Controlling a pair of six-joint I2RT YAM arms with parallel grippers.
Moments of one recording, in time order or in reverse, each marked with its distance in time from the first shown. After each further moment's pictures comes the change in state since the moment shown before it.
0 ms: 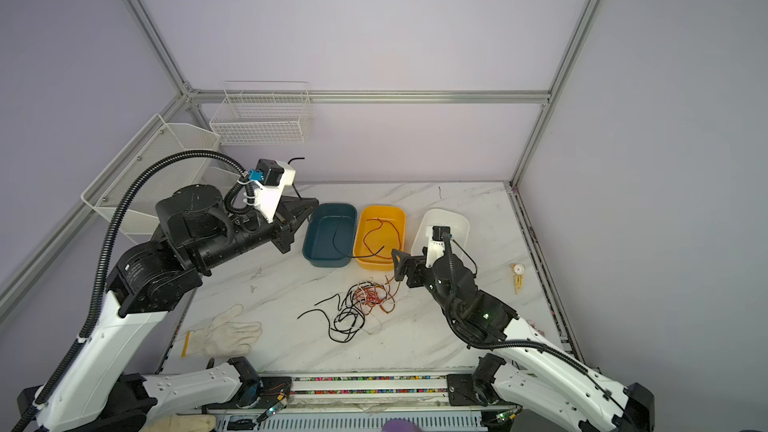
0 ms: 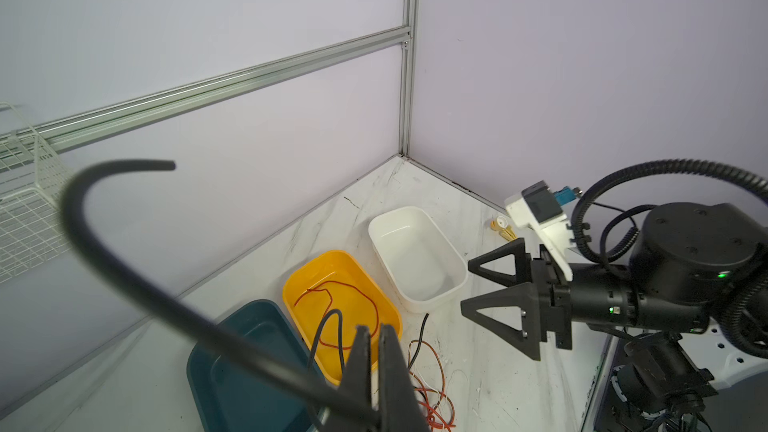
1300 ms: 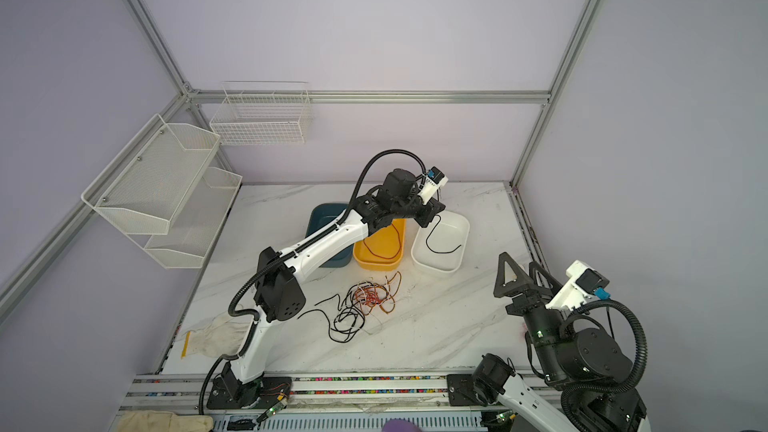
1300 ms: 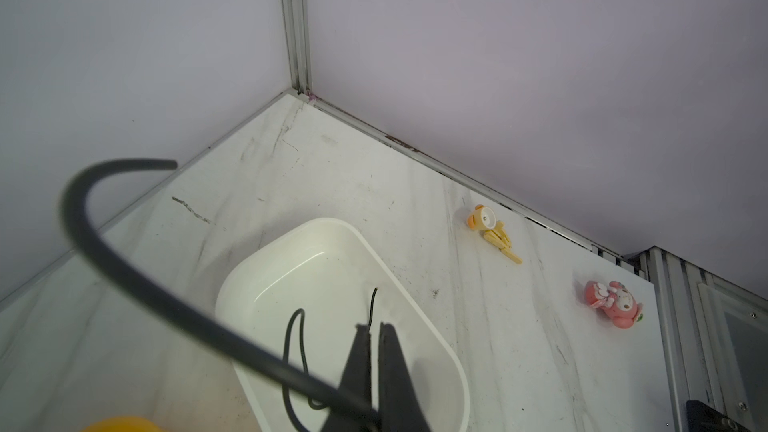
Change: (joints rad) left arm -0.104 1.135 0.547 0.339 0.222 -0.047; right arm 0.000 -0.594 0.208 -0.421 0.341 0.000
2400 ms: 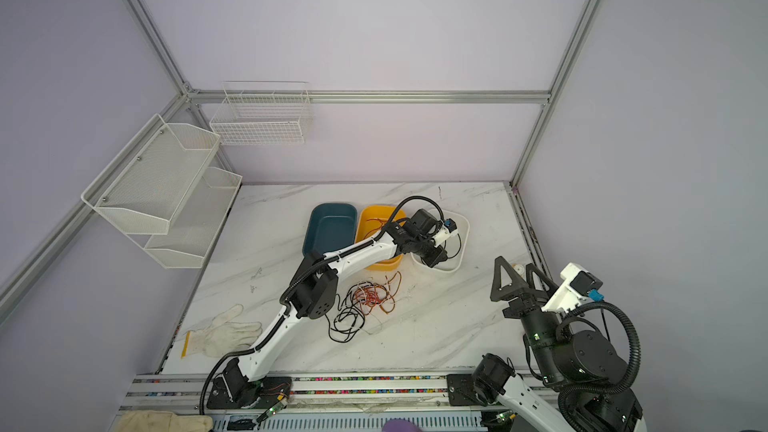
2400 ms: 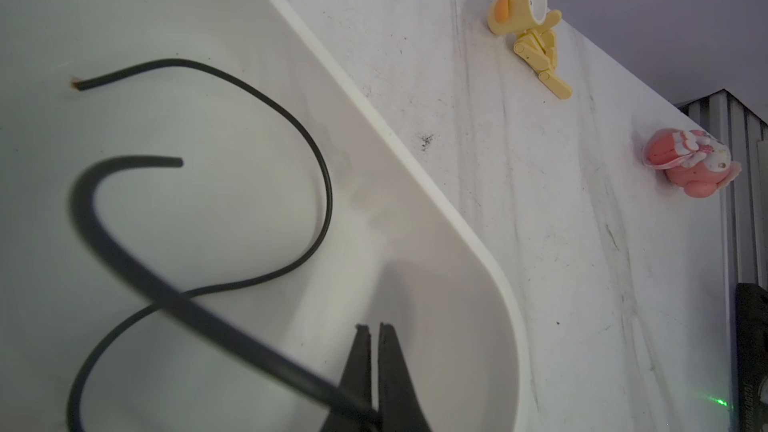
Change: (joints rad) left arm -0.051 0.270 0.035 -0.158 0.101 0.000; right arm 0.000 -0.021 -0.038 -0.002 -0.020 -0.026
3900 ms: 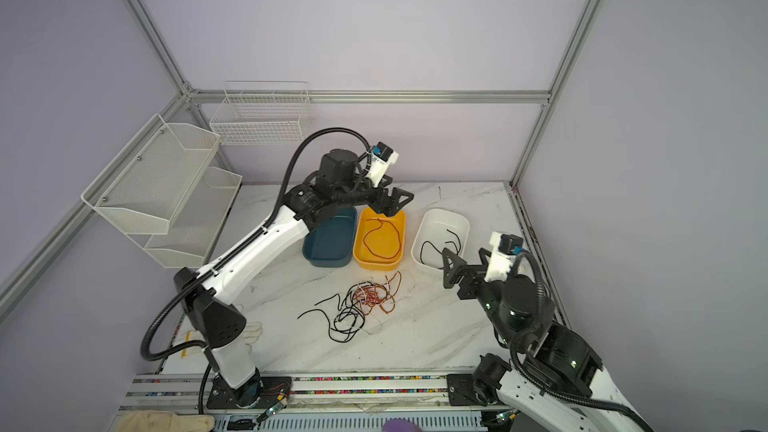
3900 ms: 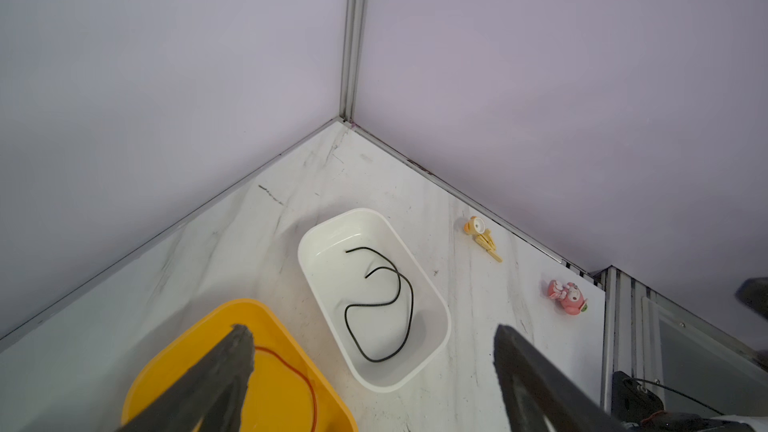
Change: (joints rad) left arm 0.203 -0.829 -0.445 0.121 -0.092 -0.064; right arm 0.000 0.404 0.048 0.014 -0.252 -0.060
